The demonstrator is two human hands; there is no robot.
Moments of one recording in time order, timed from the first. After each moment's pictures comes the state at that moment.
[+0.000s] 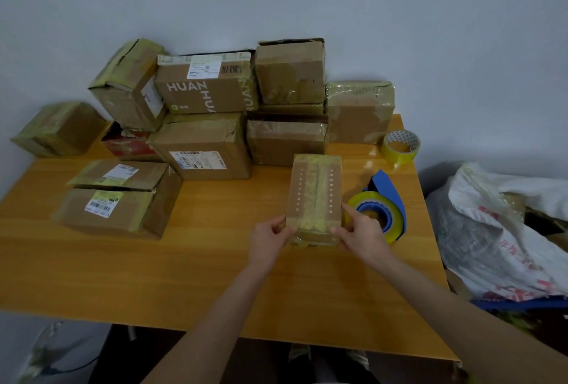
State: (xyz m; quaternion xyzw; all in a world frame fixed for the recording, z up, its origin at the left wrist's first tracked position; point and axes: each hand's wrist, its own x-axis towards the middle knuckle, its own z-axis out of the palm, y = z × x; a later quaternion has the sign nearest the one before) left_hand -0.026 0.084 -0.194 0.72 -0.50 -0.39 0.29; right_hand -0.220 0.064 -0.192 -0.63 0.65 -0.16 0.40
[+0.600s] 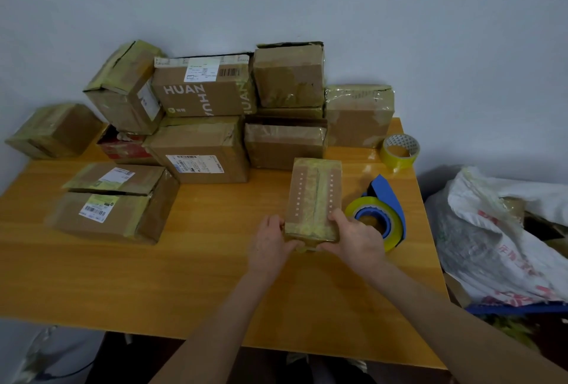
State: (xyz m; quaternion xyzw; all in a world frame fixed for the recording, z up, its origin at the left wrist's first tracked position) left_hand -0.030 0.078 -0.210 0.74 -0.62 -0.23 0.14; right_hand -0.212 0.063 -0.194 -0.76 0.63 -0.01 0.17
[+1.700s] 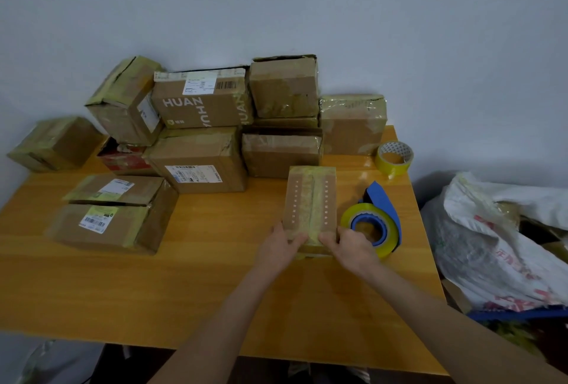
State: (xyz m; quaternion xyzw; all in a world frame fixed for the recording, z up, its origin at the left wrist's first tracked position) left_hand -0.044 0.059 -0.207 0.74 -0.56 -0.36 0.12; right_hand -0.212 0.054 -0.202 -0.63 0.68 -0.07 0.36
